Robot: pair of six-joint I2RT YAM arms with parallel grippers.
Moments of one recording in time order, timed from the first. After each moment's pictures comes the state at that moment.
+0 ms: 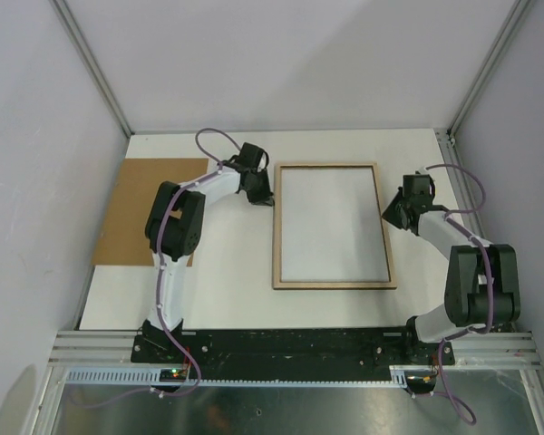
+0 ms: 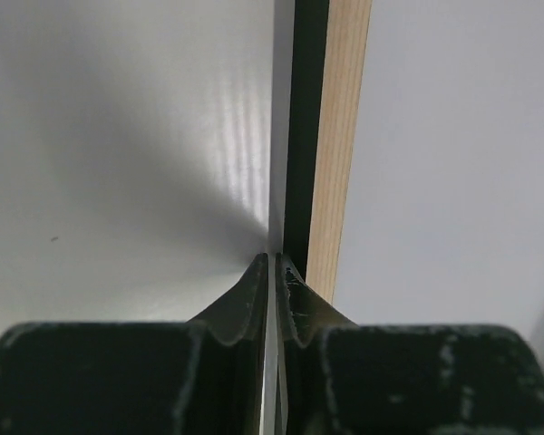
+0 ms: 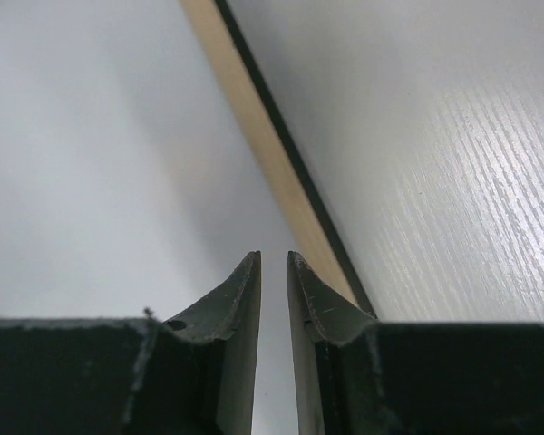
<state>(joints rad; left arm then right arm) -0.41 2.18 1.61 -0.45 0.18 -0.58 0.02 1.51 0.85 -0.18 0.03 0.61</state>
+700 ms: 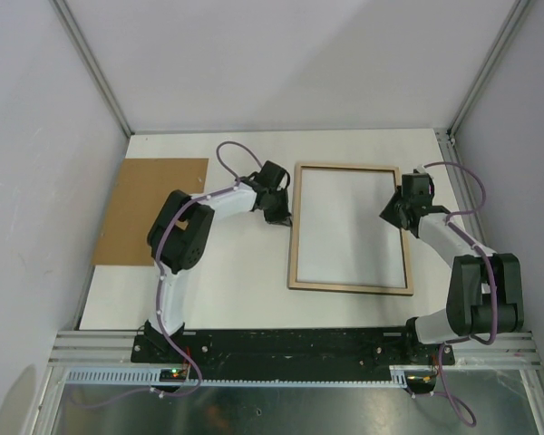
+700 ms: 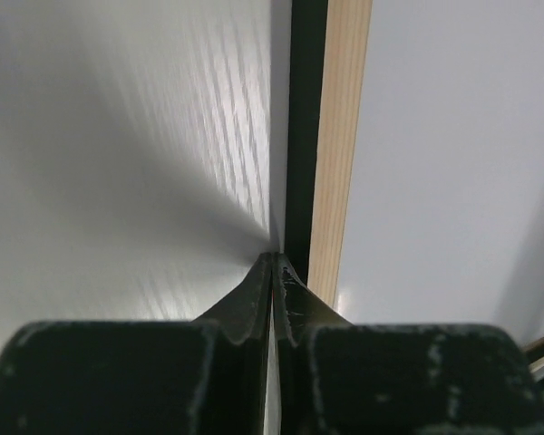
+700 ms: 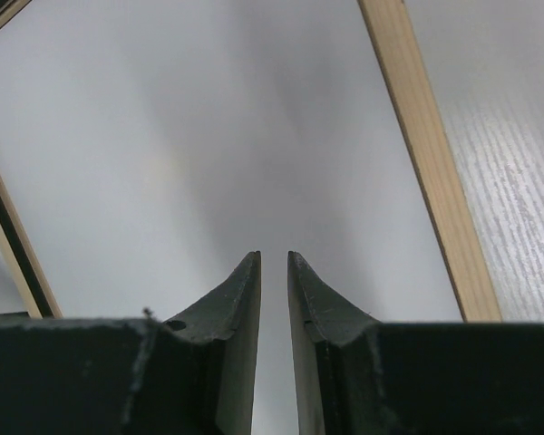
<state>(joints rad) -0.58 2.11 1.48 -0.40 0.18 -0.66 0.05 1.44 0.85 -0.22 0.04 0.60</state>
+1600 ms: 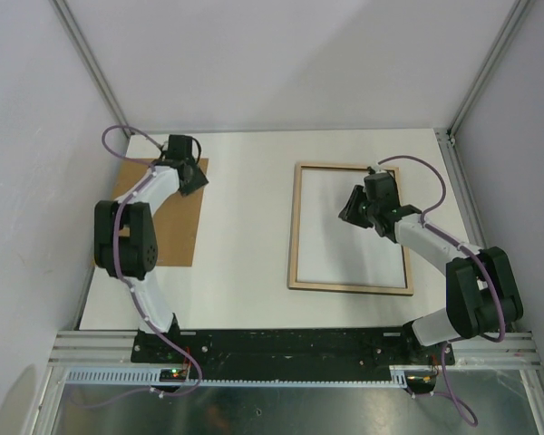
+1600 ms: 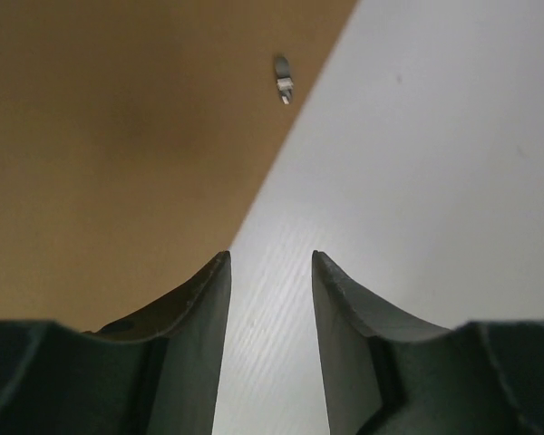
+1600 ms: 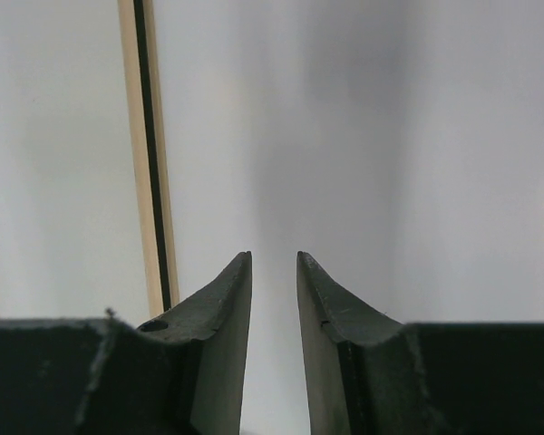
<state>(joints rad) -0.09 1.82 1.34 -0.44 -0.15 -0.57 0.32 1.45 0.87 -0.16 -0.05 0.60</state>
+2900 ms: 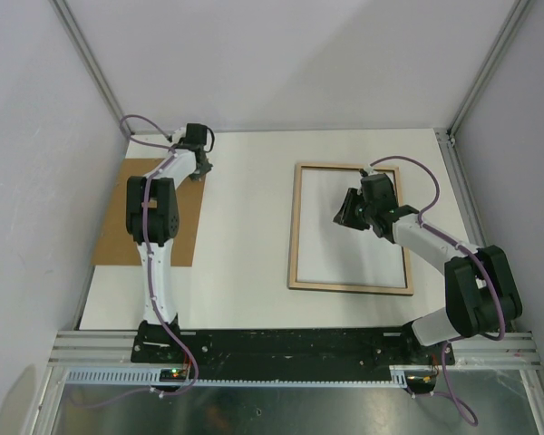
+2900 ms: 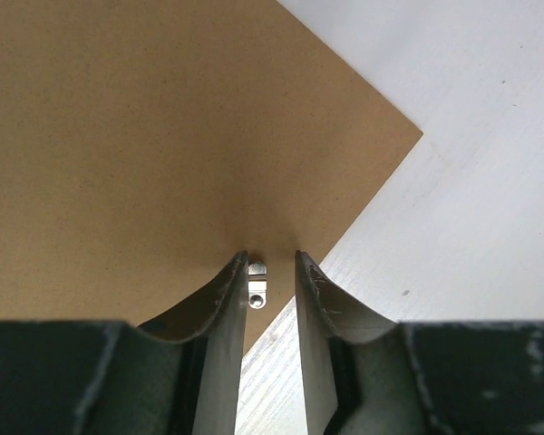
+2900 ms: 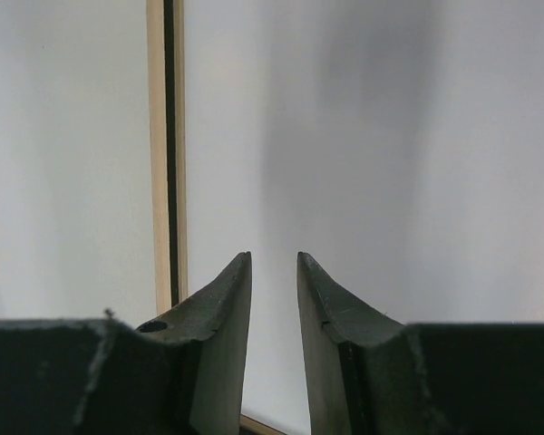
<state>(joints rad) -0.09 2.31 1.84 -0.49 -0.37 -0.67 0.35 1.46 0.87 -0.17 -0.12 0.56</state>
